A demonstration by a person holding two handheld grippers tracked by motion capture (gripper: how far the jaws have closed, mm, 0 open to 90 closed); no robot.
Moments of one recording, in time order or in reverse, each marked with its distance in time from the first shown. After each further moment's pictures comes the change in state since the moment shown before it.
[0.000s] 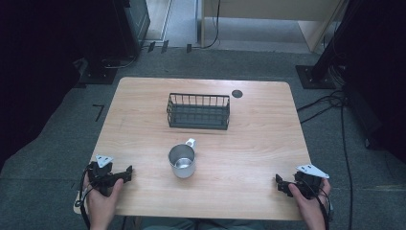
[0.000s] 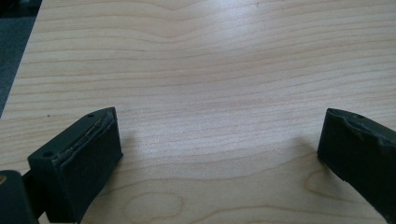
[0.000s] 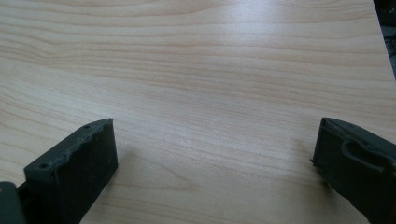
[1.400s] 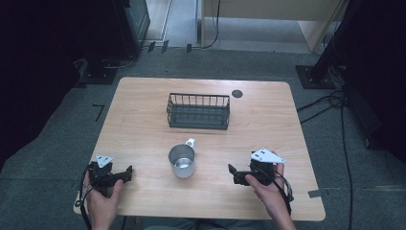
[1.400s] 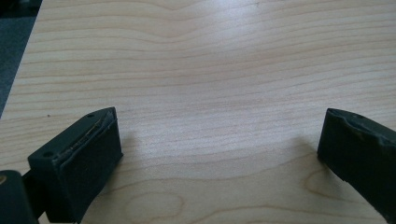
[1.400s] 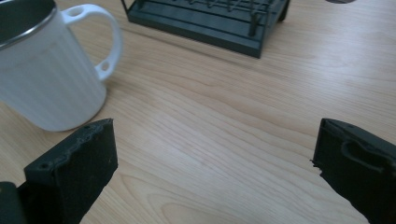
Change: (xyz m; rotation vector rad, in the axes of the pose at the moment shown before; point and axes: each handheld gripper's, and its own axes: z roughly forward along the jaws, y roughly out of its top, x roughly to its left) left arm 0.000 0.000 0.000 -0.001 0.000 0.000; right arm 0.139 0.069 -0.004 -0.133 0.329 -0.168
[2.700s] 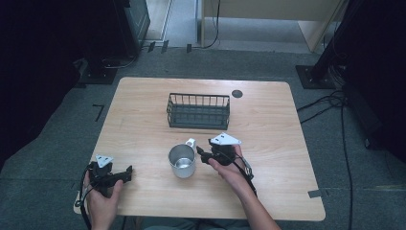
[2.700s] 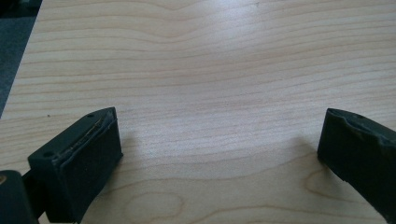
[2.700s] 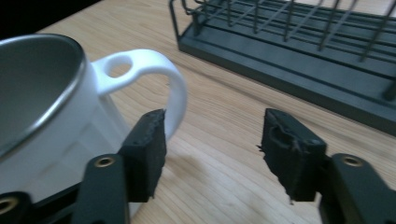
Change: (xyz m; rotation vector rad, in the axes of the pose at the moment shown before) left arm 0.000 0.000 0.000 0.001 0.000 0.000; right arm 0.047 0.034 0.103 -0.037 0.140 -0.045
